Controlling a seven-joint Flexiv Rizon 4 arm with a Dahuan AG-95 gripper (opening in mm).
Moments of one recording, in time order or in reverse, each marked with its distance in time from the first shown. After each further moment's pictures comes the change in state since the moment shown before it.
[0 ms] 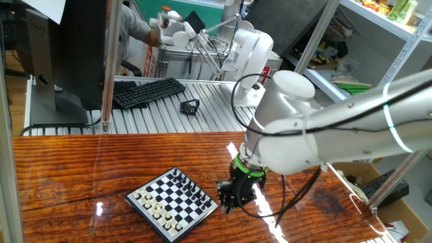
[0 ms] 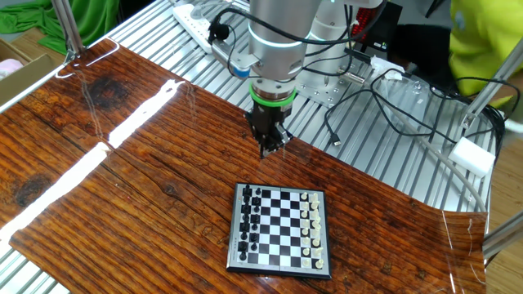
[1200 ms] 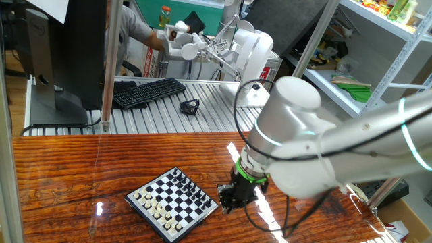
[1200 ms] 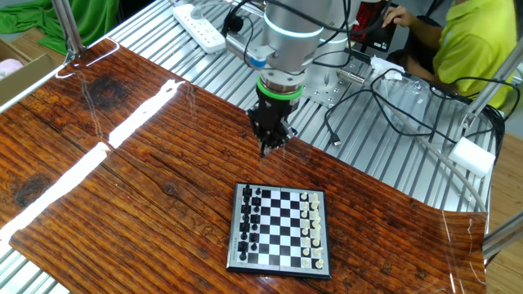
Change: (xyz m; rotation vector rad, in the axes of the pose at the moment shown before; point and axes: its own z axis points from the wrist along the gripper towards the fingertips) arm 0.000 0.000 0.000 -0.007 -0.103 -0.059
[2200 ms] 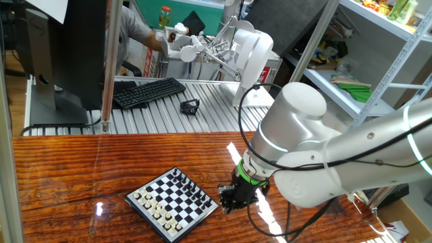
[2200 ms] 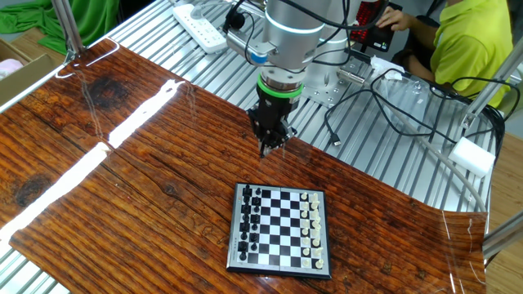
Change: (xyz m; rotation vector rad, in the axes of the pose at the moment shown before) arm -0.001 0.000 -0.001 -0.005 -0.014 0.012
